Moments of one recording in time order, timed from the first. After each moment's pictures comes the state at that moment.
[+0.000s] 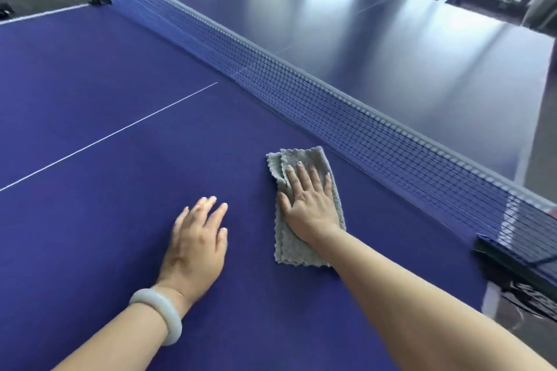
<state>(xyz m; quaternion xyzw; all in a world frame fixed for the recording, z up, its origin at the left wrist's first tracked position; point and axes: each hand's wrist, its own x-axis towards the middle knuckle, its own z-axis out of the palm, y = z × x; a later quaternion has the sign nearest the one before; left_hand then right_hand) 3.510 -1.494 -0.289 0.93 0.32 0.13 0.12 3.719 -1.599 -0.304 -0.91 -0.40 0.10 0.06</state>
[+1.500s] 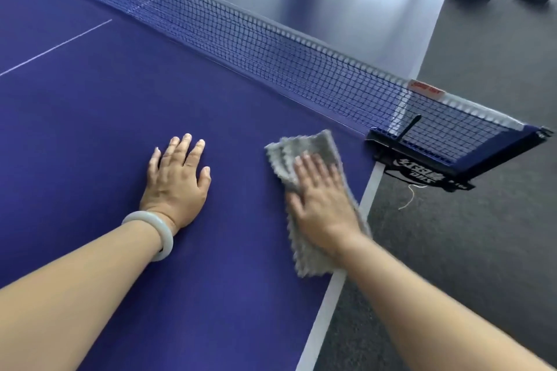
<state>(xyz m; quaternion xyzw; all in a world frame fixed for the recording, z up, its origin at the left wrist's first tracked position) 3.560 -1.593 -0.312 0.96 0.26 0.04 0.08 3.668 -1.839 -0.305 -0.93 -0.35 0.06 0.11</state>
